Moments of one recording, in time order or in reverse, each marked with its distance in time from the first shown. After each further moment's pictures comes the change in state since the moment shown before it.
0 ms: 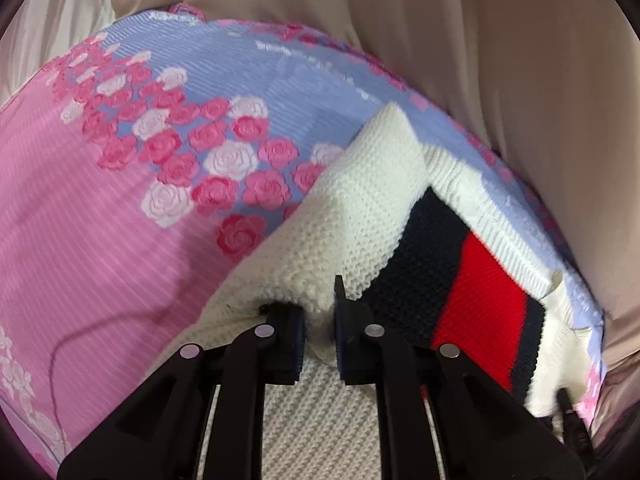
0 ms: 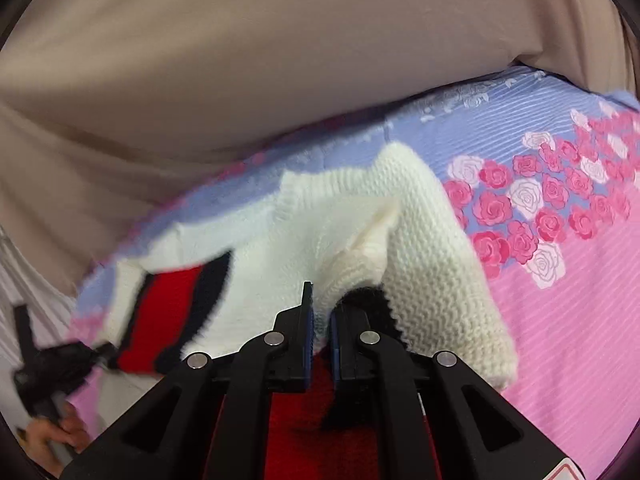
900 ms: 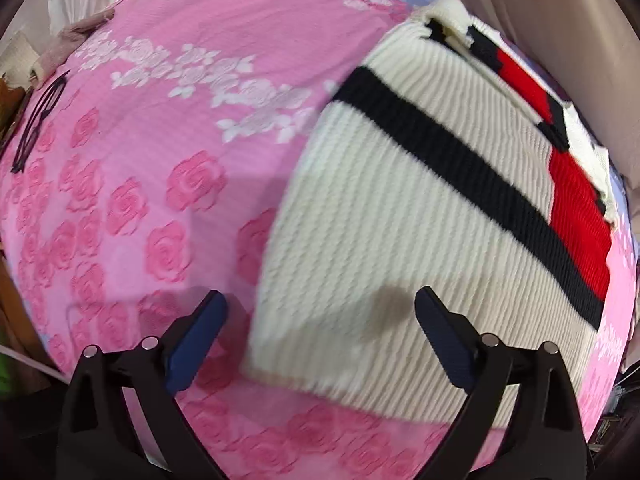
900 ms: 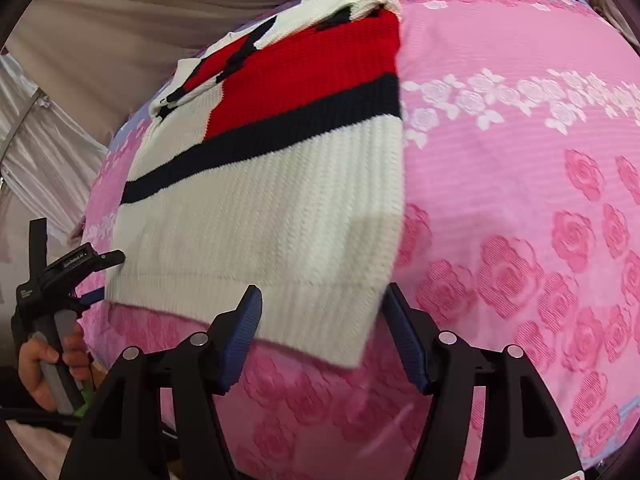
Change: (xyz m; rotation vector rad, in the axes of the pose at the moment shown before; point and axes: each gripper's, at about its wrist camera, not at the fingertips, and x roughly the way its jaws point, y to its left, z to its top) left arm -0.128 0.131 -0.206 0.054 0.182 0.094; right arm -0.178 -0.039 -0.248 -0.057 0.314 0.086
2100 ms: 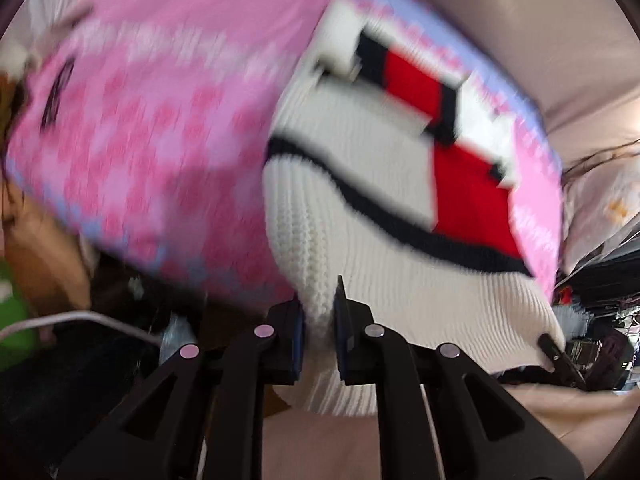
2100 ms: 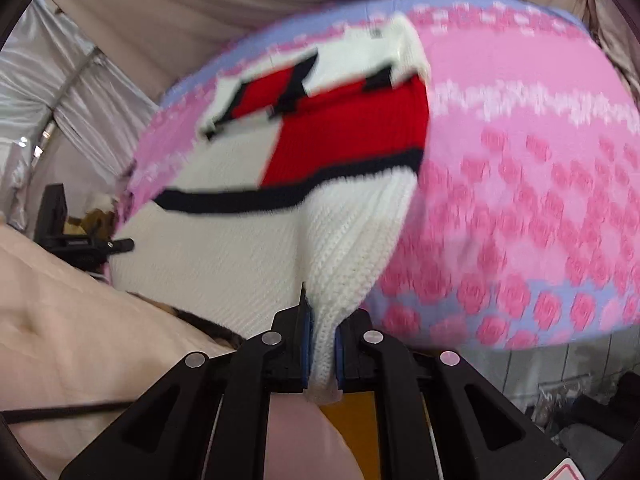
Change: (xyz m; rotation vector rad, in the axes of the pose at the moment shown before) left arm -0.154 -0.002 -0.055 0.153 0.109 -0.259; right arm -0.171 0.000 -0.042 -0.134 0.052 0.069
